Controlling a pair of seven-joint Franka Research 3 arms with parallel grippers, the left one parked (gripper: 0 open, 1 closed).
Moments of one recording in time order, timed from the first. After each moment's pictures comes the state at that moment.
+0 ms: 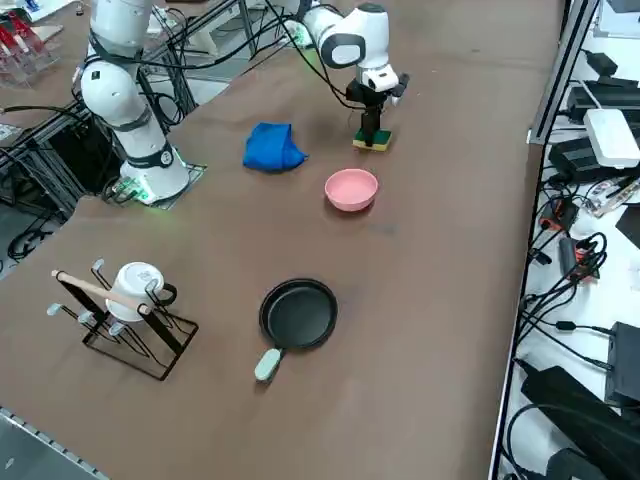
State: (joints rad) arm 0.71 0.62 -0.12 -1.83 0.06 2.45 0.51
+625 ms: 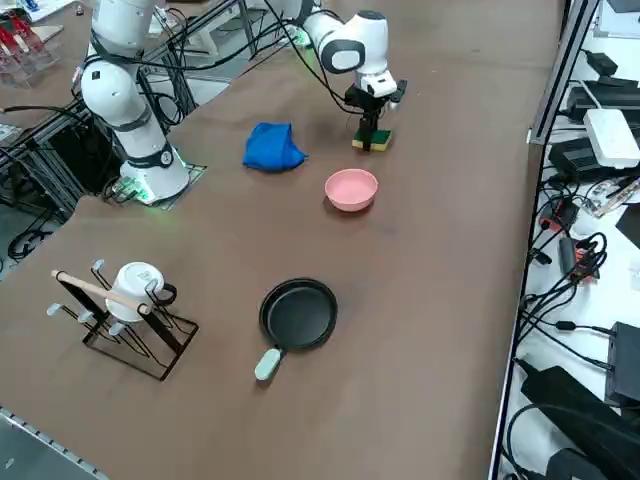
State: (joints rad) arm 0.72 0.64 -0.12 -1.83 0.06 2.45 0.51
